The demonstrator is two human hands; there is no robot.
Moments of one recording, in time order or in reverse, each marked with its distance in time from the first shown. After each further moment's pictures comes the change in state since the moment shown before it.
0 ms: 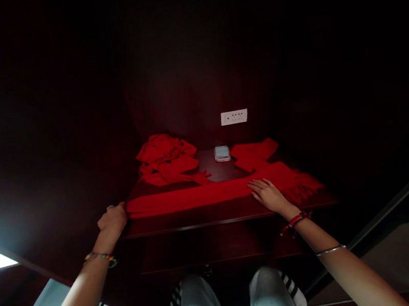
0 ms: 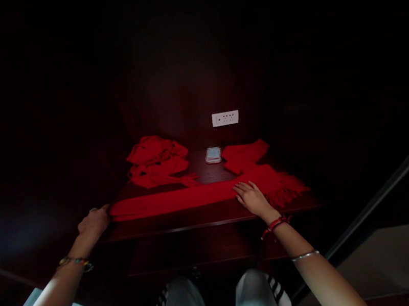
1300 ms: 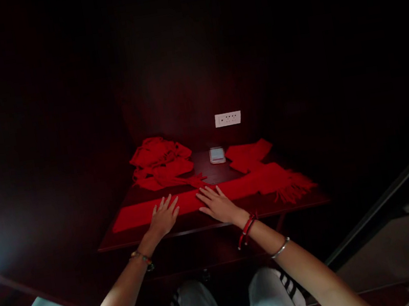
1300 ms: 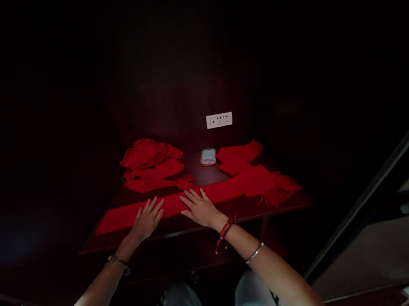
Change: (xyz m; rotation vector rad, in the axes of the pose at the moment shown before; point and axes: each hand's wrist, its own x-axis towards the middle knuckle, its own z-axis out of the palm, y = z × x) left_hand -0.030 0.112 0.074 0.068 0.102 0.612; right_hand 0.066 -0.133 -0.027 0.247 -0.163 -0.106
